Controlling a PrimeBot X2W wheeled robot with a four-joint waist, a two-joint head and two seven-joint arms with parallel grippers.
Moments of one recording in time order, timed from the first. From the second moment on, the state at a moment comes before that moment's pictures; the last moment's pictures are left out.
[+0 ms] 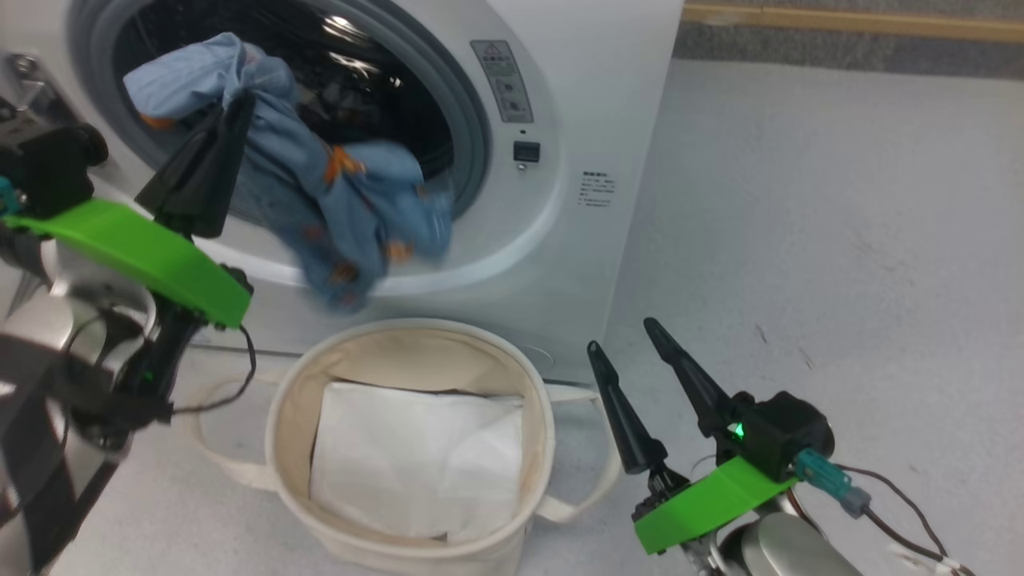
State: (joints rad) left arm -0.80 0.63 -0.60 0.12 -0.98 0.07 -0.03; right arm -0.23 -0.15 0.52 0.10 0.37 0.12 -0.26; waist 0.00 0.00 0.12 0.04
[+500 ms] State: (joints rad) left arm -0.56 0.73 -0.61 -0.14 -1.03 0.23 0.06; right arm -0.21 -0.15 0.54 0.10 0.37 0.12 -0.26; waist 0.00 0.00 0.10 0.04
